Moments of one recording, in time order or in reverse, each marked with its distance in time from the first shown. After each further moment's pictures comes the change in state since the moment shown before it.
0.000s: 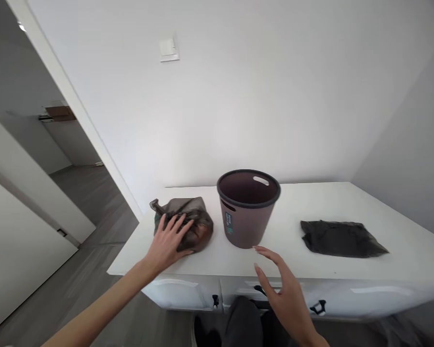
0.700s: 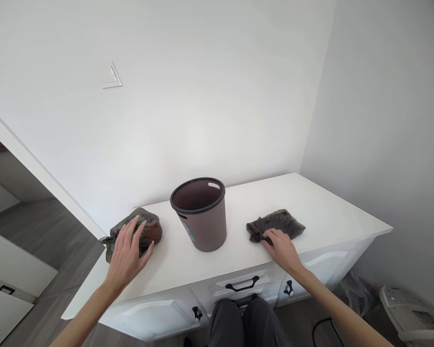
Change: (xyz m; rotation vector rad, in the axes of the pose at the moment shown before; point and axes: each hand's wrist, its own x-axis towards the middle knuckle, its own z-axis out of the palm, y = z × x) left_hand 0.041 0.017 -0.018 0.075 0.400 -0.008; right_hand 0.065 0.120 -0.132 -0.451 0.049 0.015
